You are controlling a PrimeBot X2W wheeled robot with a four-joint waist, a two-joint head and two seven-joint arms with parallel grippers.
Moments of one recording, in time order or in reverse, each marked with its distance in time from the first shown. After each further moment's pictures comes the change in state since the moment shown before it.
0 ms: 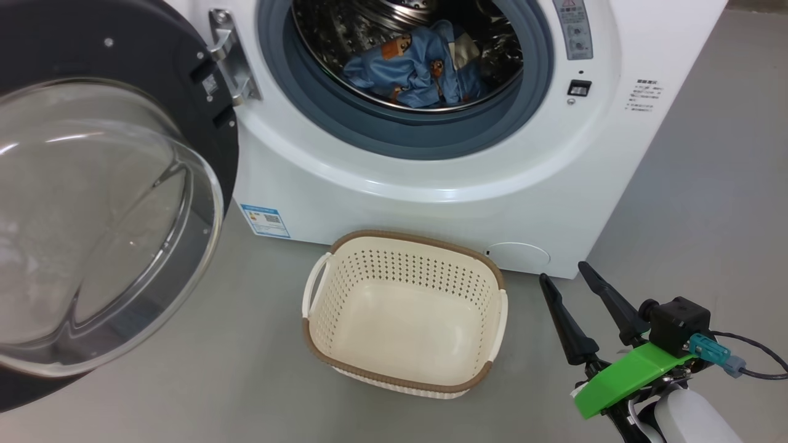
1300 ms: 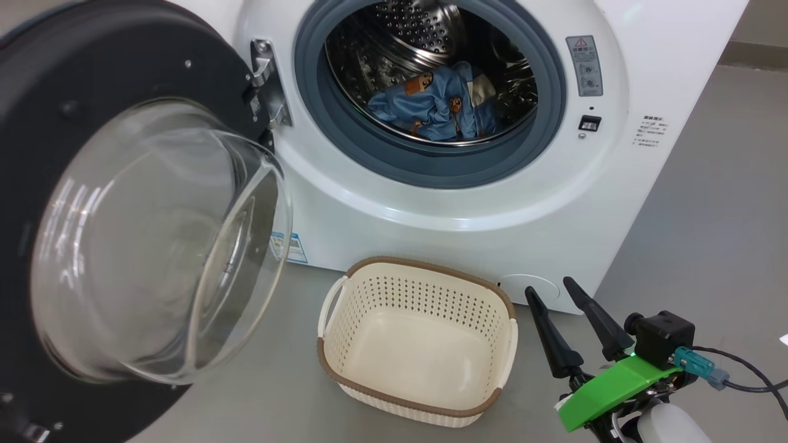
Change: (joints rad) left arm 0.301 0.007 -0.250 -0.318 -0.288 -0.003 0.818; right arm 0.027 0.057 -0.006 0.014 0.010 0.000 0.000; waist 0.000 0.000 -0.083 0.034
